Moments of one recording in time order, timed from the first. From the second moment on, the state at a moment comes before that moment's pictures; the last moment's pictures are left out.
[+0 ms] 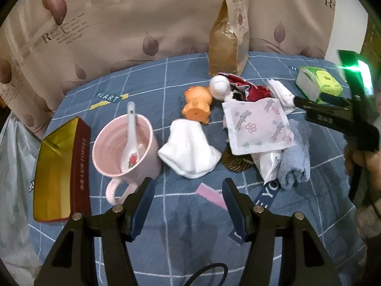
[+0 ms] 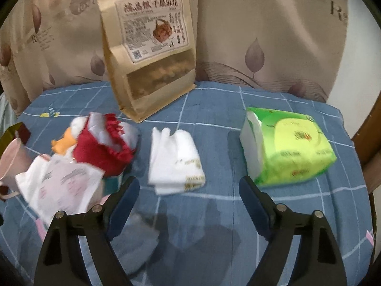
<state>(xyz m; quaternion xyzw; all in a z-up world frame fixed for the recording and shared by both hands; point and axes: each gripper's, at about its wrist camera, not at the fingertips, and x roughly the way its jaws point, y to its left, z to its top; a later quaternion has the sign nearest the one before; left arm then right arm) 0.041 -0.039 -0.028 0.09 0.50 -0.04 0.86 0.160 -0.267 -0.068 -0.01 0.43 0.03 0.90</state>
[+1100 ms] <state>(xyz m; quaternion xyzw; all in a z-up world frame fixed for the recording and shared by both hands) 0.096 -0.109 -0.049 0.08 0.53 -0.15 0.83 0.154 -0.289 -0.099 0.02 0.43 0.02 0.90</state>
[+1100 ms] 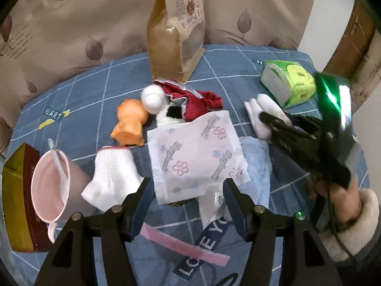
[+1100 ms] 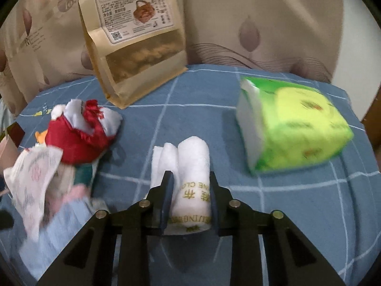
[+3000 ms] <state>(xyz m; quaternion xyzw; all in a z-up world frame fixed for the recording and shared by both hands) 0.112 -0.003 0.018 0.04 0.47 -0.09 0.88 0.144 -0.296 -0.106 0.04 0.43 0.02 0.90</state>
